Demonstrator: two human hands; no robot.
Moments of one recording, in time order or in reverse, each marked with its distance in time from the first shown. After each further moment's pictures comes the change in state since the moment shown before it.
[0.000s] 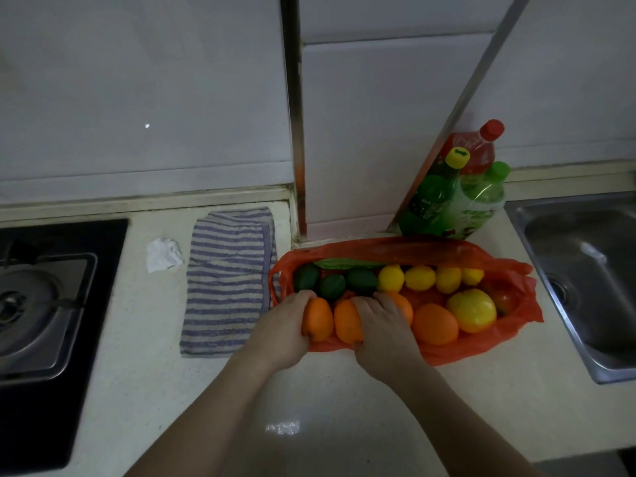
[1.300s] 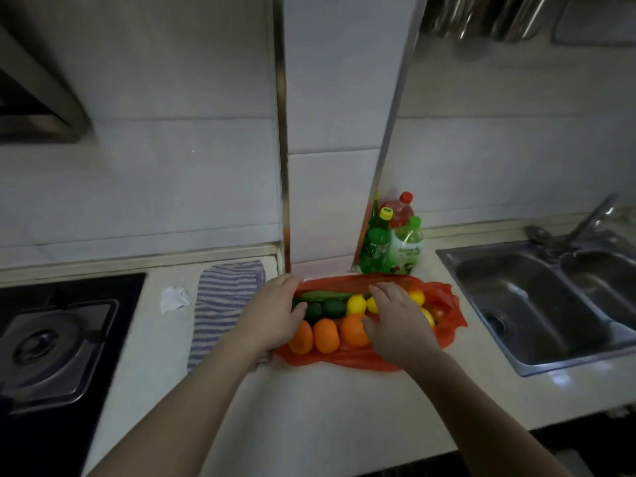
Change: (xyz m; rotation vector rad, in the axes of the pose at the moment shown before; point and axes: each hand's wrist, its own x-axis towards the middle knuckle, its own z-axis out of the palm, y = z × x) left_hand -0.063 0.086 -0.083 0.245 0.344 0.223; right_hand -0.090 -0.015 -0.119 -0.138 0.338 0.047
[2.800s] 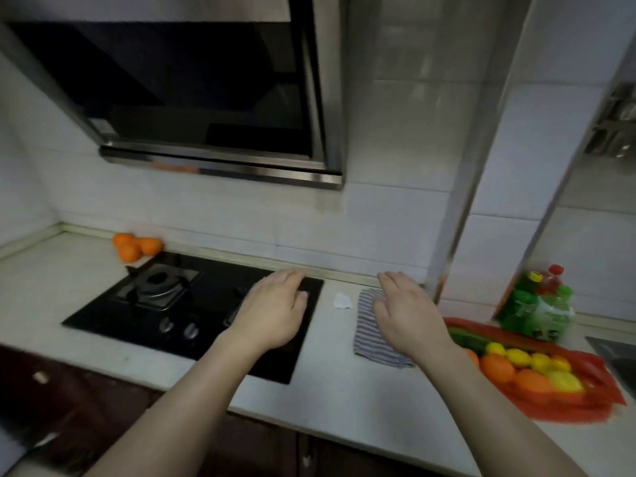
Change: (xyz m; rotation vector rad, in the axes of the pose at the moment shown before) left_hand -0.342 -0.093 -0.224 0.217 0.367 -0.276; right_hand -0.134 -0.324 -0.092 0.096 0.185 -0.443
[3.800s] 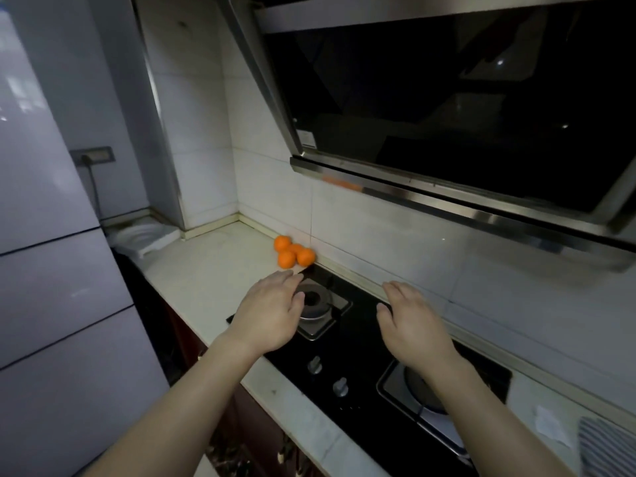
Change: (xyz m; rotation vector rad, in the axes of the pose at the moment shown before) left_hand -0.007 -0.355 -0.117 0.137 0.108 -0.451; right_hand 0.241 -0.303 0.163 0.248 -0.127 -0.401
